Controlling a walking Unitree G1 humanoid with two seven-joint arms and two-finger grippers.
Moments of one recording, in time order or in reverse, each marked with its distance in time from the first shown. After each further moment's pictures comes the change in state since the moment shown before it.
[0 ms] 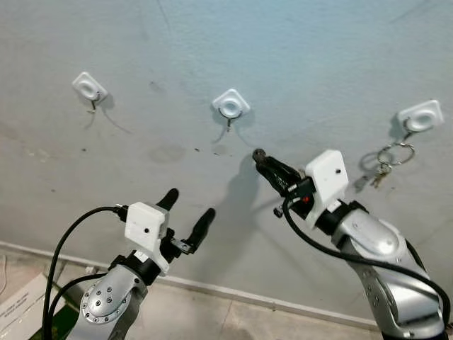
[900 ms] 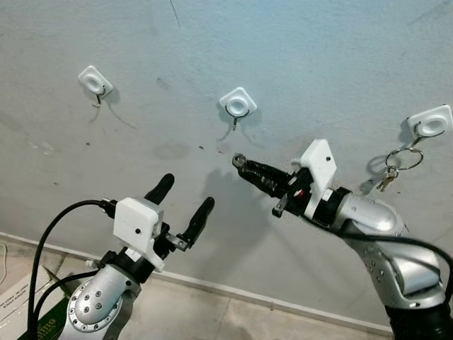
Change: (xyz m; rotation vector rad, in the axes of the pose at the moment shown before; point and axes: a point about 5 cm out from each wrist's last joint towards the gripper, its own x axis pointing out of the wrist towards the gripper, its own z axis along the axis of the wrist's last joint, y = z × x) left arm -0.009 -0.001 0.022 0.056 -0.087 0.031; right arm 0.008 -0.010 0.005 0.154 0.004 0.251
